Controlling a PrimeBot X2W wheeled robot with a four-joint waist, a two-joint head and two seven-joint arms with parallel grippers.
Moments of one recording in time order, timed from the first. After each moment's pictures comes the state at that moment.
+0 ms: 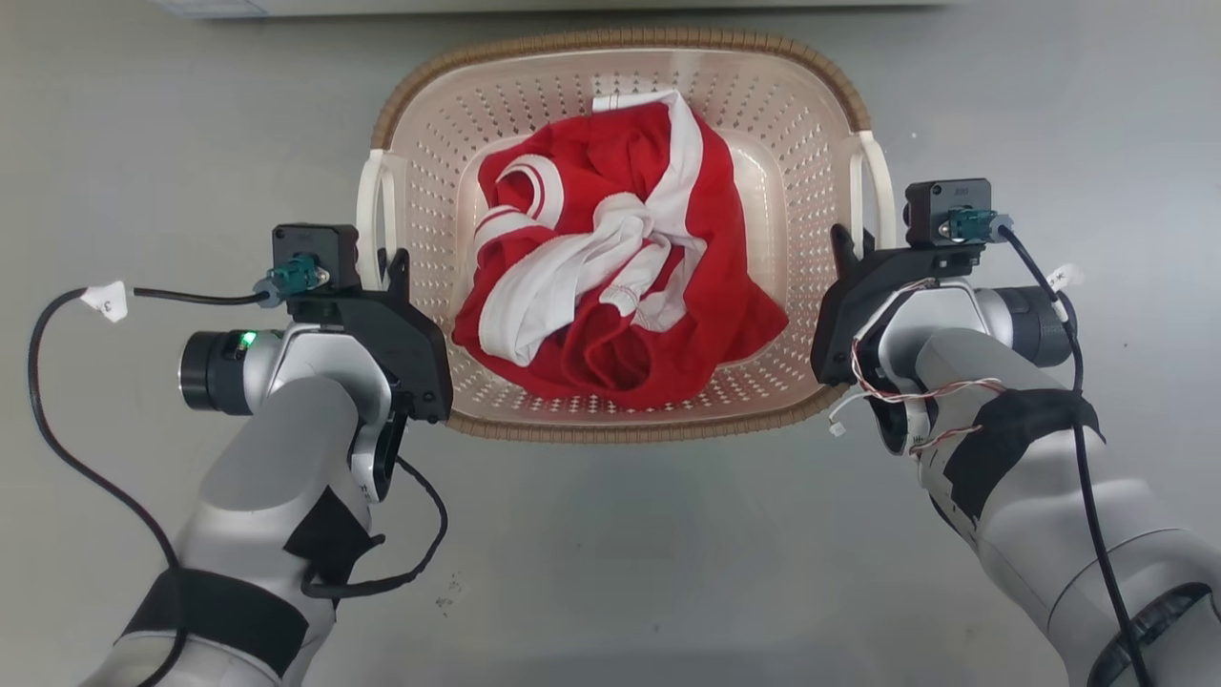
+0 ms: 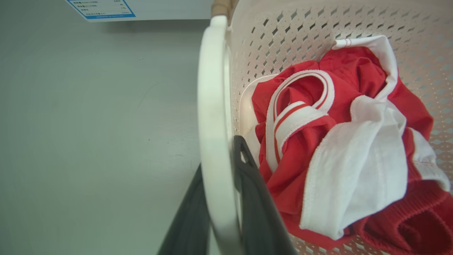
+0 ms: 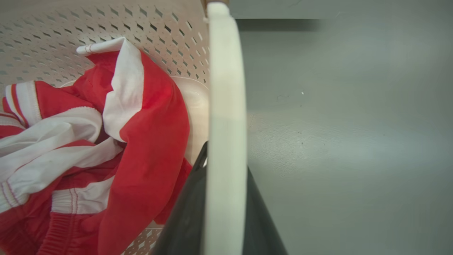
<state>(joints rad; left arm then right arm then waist) -1.00 0.07 -0.57 1.12 -0.67 0.06 -0.08 -1.16 -0.07 1.05 1.20 1.02 -0.12 -0.07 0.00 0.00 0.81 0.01</state>
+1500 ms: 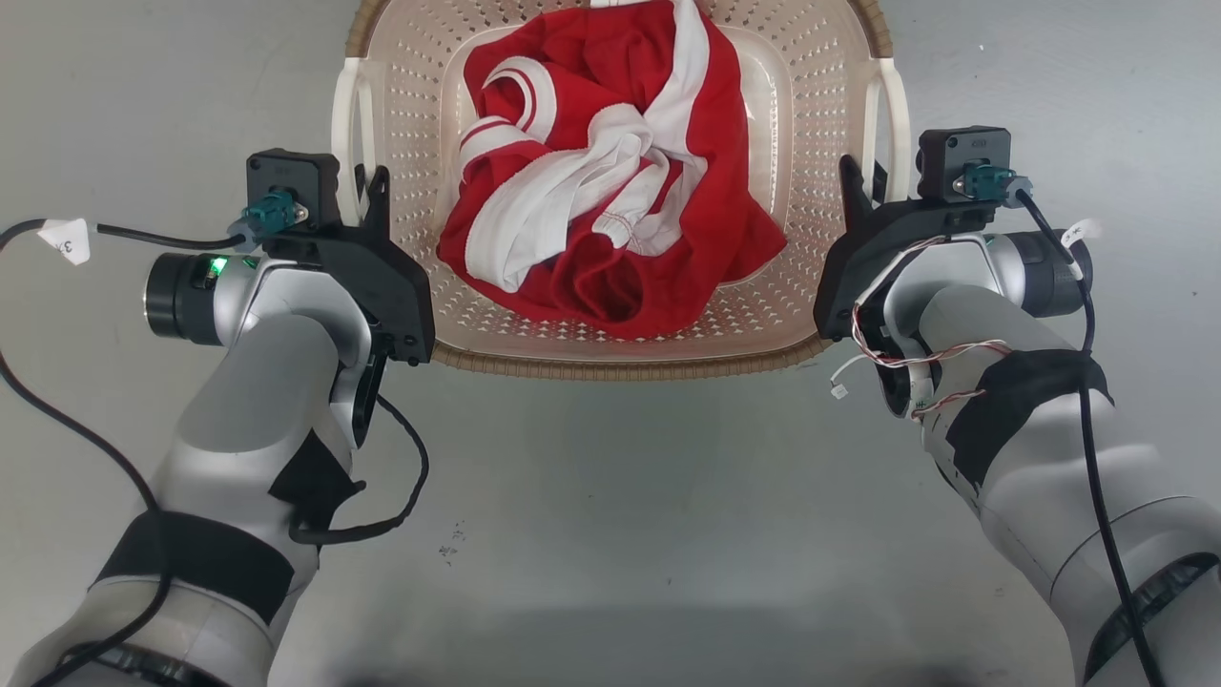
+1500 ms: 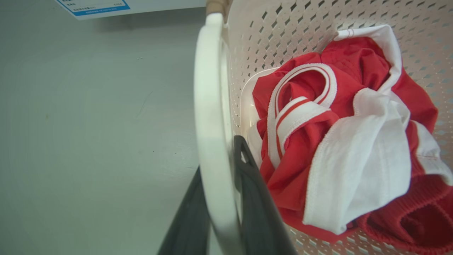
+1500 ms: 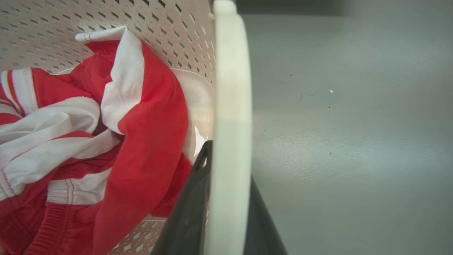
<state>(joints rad) -1.13 0.07 -0.59 1.21 -0.63 0.03 -0.17 -1.24 -0.06 1.07 1.24 1.00 -0.12 -0.16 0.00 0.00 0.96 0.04</state>
